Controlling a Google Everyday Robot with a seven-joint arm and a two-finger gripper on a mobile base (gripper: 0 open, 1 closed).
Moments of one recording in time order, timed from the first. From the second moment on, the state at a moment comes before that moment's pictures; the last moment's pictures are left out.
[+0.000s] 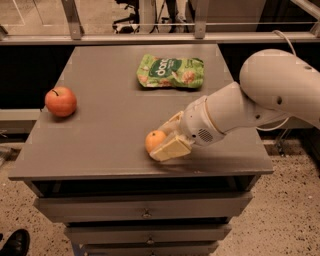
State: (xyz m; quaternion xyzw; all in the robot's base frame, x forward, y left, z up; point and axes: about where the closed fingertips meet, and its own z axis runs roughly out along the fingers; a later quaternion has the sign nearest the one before) arm 0.467 -0.019 0.840 -0.56 0.73 0.25 0.31
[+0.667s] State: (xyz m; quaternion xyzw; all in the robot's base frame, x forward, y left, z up) arm 0.497 -0.077 0.871 -0.54 0.75 0.19 0.32
